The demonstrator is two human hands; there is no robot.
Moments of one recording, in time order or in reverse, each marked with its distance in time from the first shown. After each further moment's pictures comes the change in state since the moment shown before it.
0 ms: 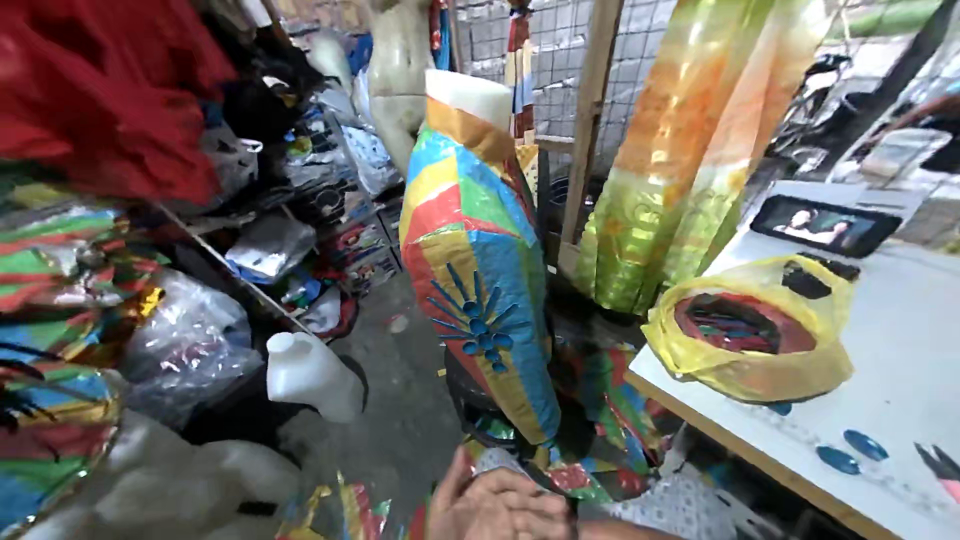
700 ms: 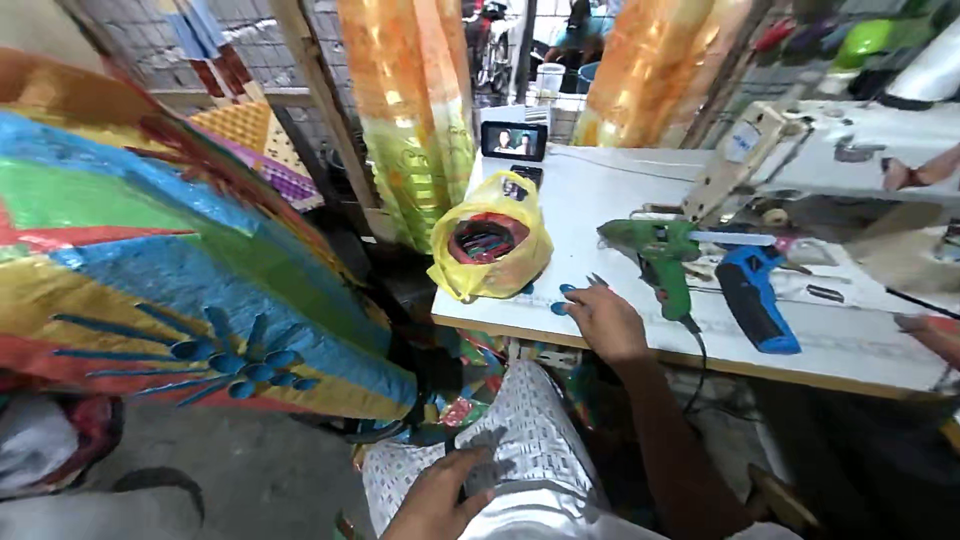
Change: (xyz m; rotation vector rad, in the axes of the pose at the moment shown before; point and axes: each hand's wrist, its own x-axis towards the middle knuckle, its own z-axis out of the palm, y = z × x) left_hand 0.073 -0.089 -0.020 1.487 -0.574 -0.407; right_hand -0.149 -0.031 -0.107 -0.957 1.321 0.930
